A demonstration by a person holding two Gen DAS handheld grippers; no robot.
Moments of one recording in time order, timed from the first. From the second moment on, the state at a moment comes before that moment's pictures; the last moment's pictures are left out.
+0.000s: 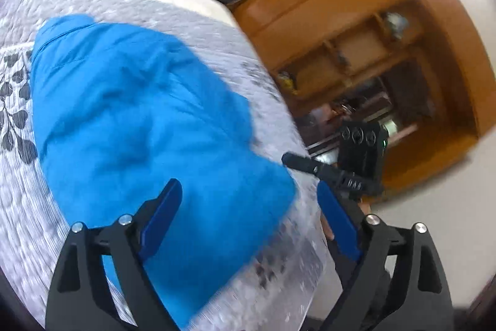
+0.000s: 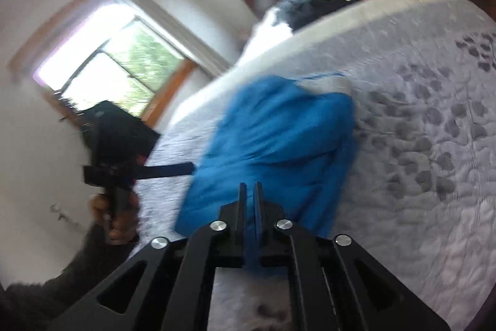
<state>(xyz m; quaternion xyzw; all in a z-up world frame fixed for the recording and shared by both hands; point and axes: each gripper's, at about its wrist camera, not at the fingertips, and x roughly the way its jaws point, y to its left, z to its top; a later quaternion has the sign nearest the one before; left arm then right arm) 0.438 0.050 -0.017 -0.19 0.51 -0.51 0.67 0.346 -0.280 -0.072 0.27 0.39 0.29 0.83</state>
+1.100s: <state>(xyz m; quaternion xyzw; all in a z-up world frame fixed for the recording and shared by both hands) 0.422 0.160 -0.127 -0.38 0.56 -0.41 0.62 0.472 -0.334 -0.171 0.45 0.51 0.30 0.67</state>
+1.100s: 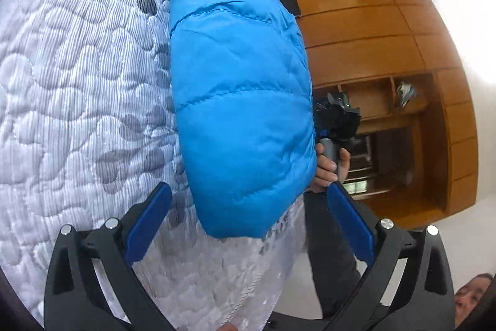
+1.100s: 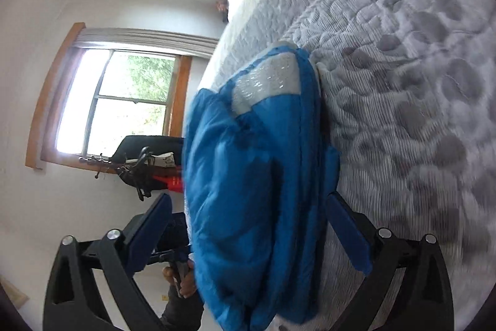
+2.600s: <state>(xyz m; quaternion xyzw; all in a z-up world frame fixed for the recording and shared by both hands) 0.415 0.106 -0.095 -0.29 0.60 -0.39 0.63 0.486 -0.242 -0.137 0.42 0.47 0.36 0.69</state>
